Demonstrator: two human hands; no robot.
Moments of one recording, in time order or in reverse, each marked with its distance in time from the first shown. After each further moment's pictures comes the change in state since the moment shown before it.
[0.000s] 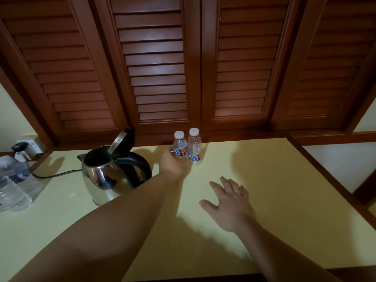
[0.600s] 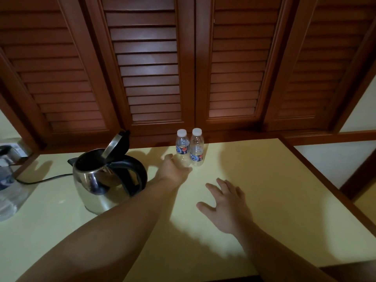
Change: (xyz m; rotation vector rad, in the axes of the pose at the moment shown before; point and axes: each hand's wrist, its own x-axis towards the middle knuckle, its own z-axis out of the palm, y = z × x) left_hand 0.012 -0.024 0.012 0.182 -0.200 -0.014; right_hand 0.003 0.002 0.005 0.013 0.091 -0.002
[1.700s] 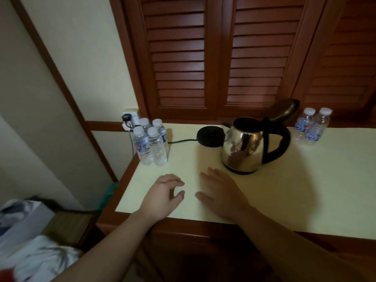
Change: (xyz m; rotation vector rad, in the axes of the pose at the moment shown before) left_hand -0.167 -0.303 -0.352 0.369 0.075 0.419; right_hand -0.051 -0.378 0.091 0.144 -0.124 -0.409
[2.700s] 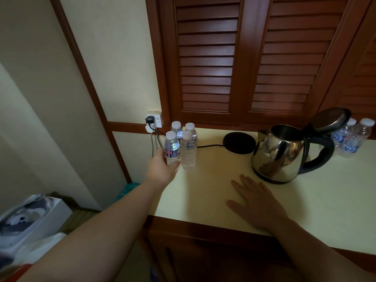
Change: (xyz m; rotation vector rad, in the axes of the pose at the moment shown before) left_hand 0.054 -0.057 -0.088 -0.249 0.276 -0.460; right_hand 0.008 -0.009 0.004 -0.151 -0.127 0.115
